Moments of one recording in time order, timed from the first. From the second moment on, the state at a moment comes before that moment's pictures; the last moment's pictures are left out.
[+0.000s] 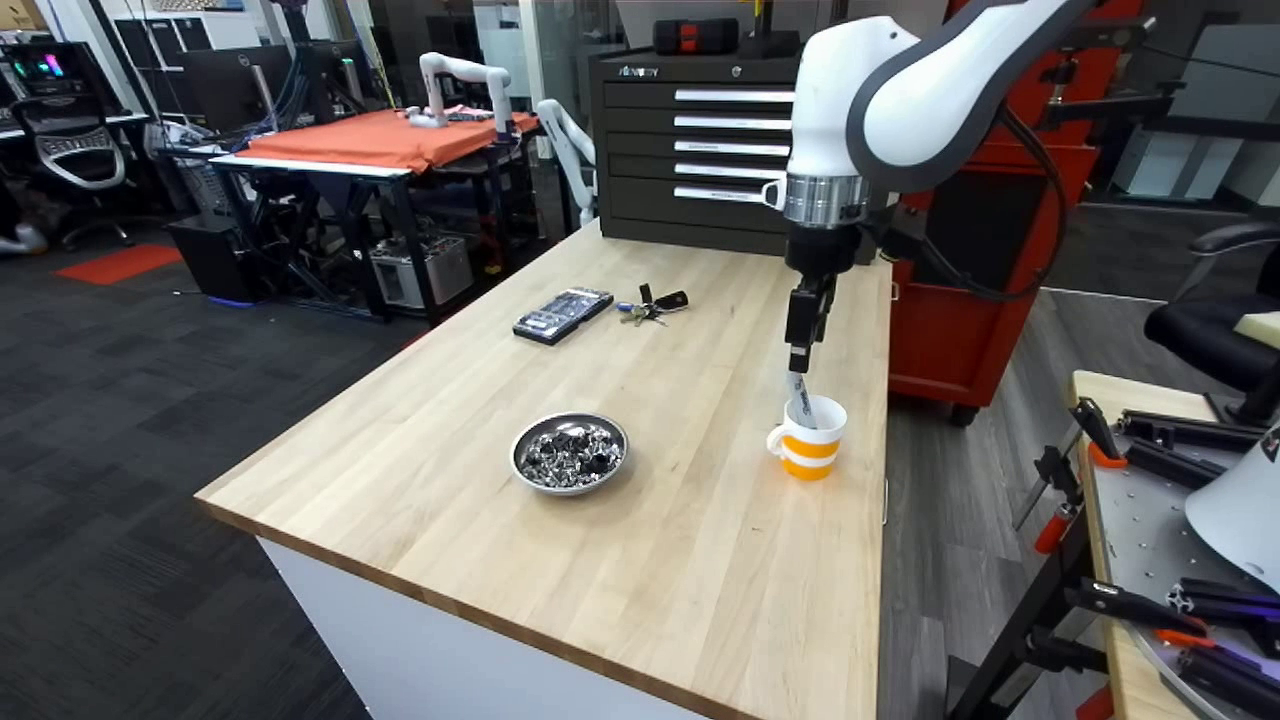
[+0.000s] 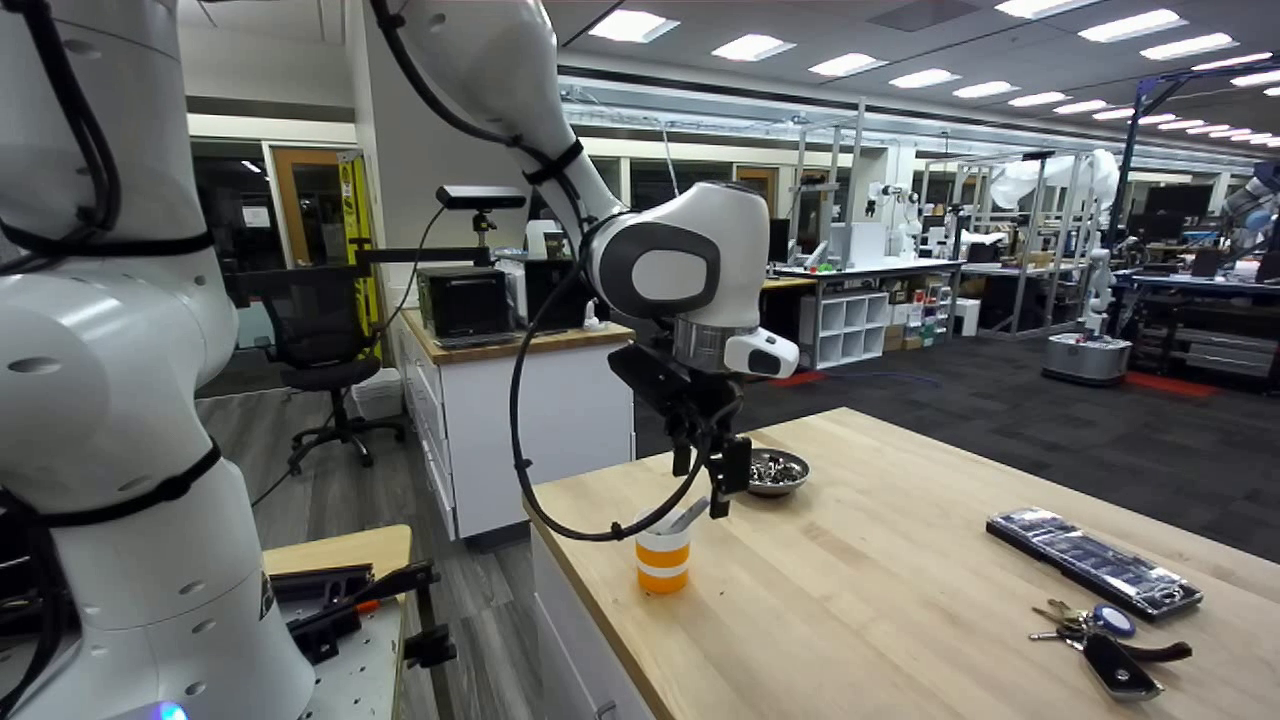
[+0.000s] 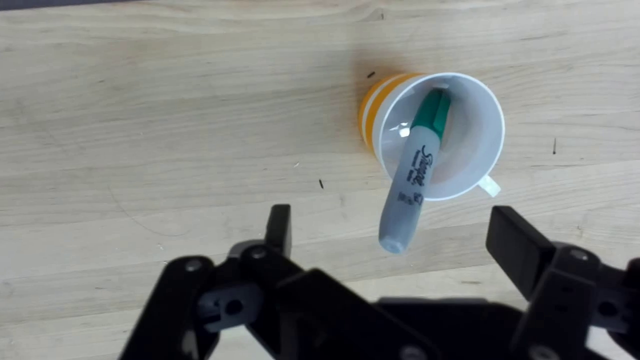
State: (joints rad) arm -0.01 0.11 0.02 -2.41 0.12 2.49 -0.12
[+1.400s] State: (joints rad) arm -0.01 0.21 0.04 -2.37 0.19 2.49 -0.18
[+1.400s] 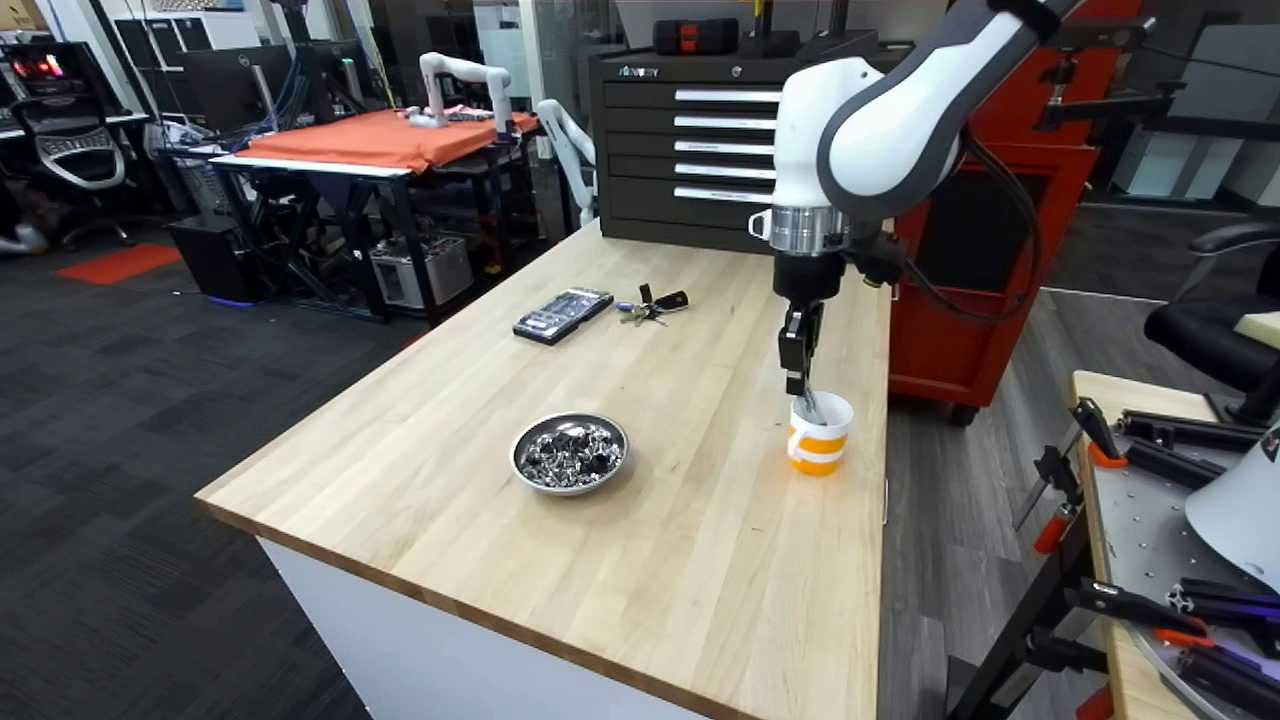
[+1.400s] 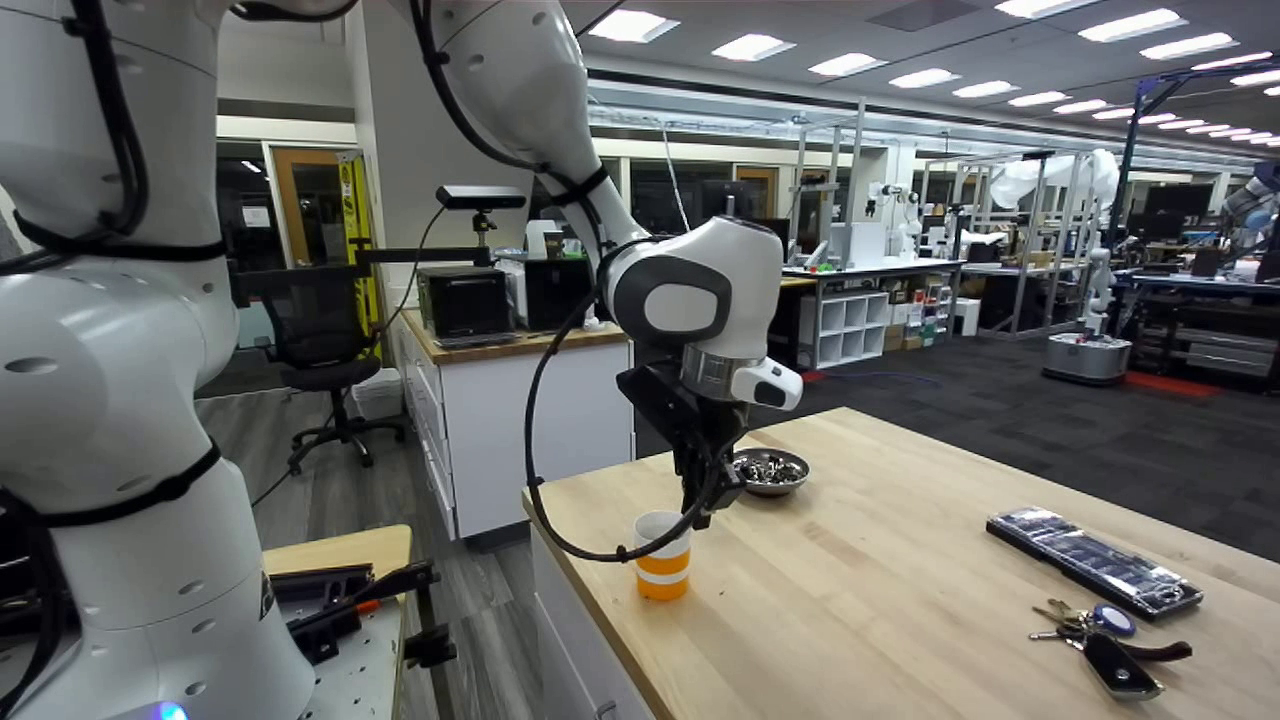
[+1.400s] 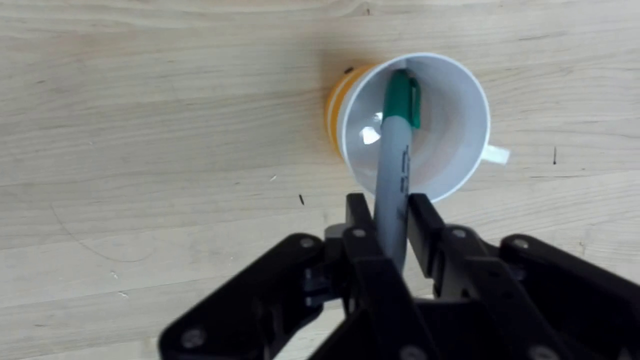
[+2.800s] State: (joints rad) arm -0.02 0.15 0.03 -2.30 0.14 2.39 -0.16
